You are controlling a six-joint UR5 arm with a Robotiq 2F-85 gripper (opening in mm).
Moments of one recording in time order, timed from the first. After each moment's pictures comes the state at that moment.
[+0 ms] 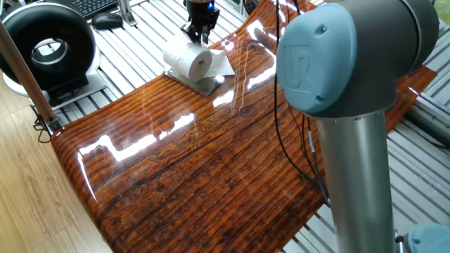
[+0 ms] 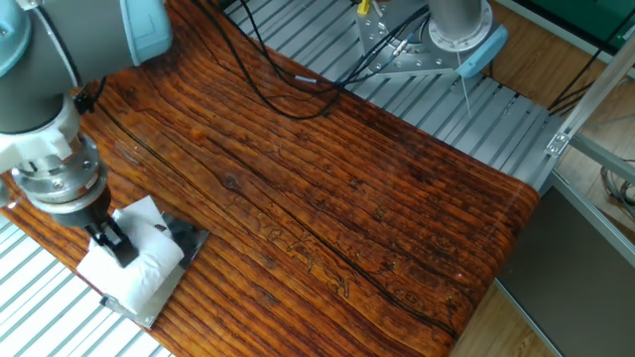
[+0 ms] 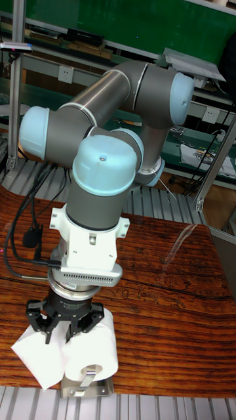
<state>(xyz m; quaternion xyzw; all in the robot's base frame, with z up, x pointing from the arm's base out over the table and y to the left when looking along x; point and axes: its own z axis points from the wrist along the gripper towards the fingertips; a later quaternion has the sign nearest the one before) 0.759 -0.071 0.075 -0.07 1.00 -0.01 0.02</state>
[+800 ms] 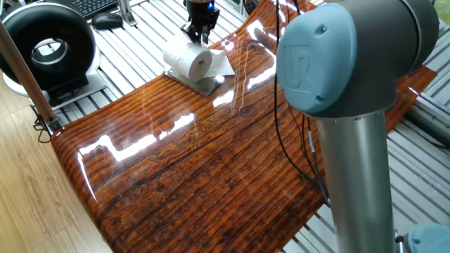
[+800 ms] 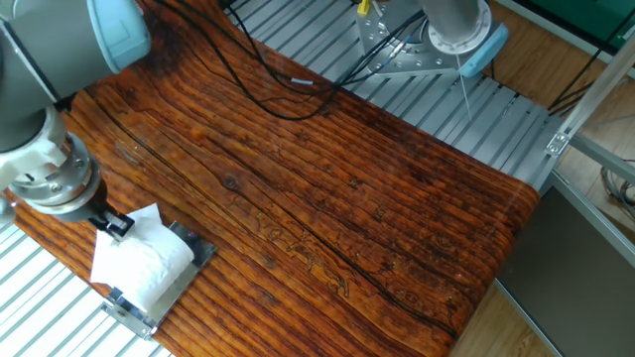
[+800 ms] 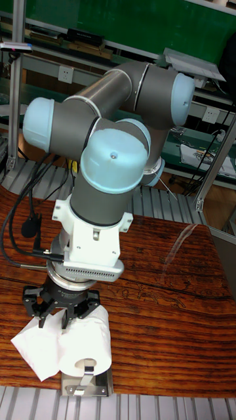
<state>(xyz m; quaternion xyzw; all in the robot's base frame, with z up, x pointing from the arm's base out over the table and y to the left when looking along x) 0.735 -0.092 0.093 -0.06 1.00 -0.05 -0.02</state>
